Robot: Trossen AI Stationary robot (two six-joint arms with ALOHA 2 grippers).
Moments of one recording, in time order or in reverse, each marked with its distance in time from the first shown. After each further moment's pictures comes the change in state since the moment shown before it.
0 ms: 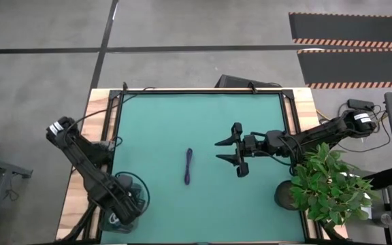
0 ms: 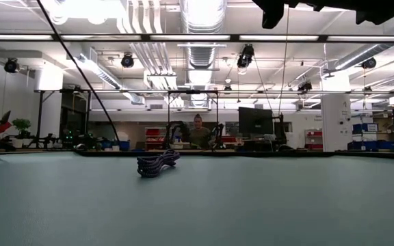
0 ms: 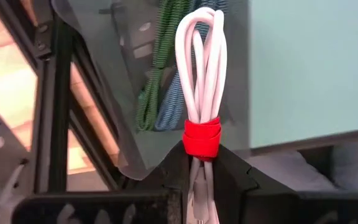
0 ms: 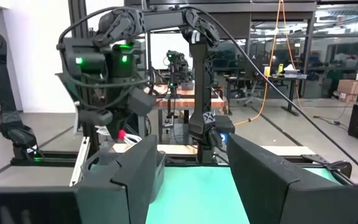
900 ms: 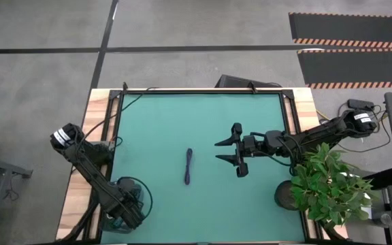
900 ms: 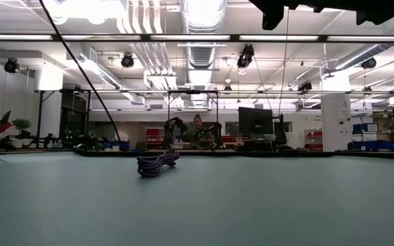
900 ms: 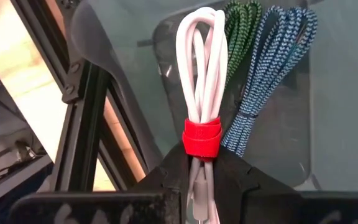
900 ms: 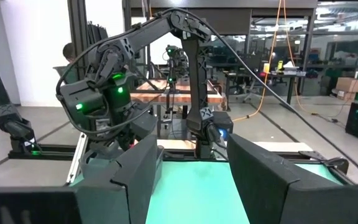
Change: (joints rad) left arm -0.031 0.115 -0.180 0.043 0.036 0.082; right arm 0.000 0.000 0.000 -0.023 0.002 -0.009
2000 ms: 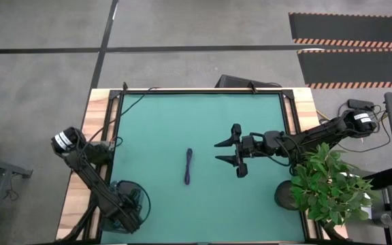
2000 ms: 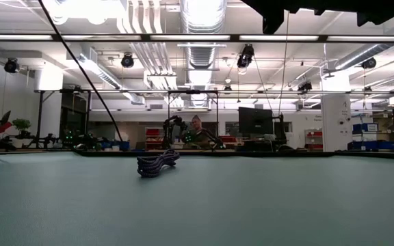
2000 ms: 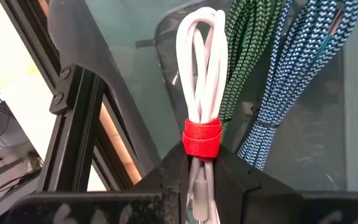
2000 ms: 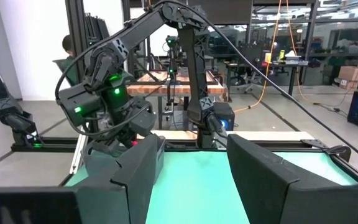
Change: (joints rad) left arm -0.052 0.045 -0.054 0.060 -0.005 -0.008; right arm 0.000 0.000 0.000 -0.039 0.000 0.020
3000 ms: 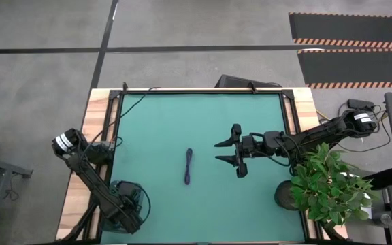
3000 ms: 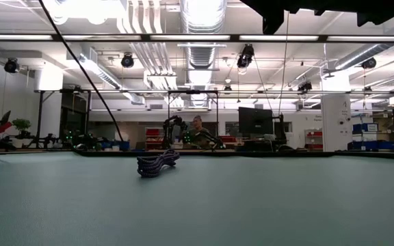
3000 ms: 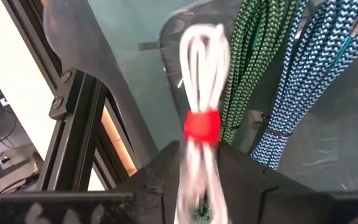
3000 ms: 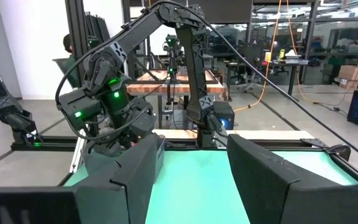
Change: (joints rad) left arm -0.007 0.022 -0.016 0.008 0.004 0.000; right arm 0.000 0.000 0.000 -0.003 0.000 0.000
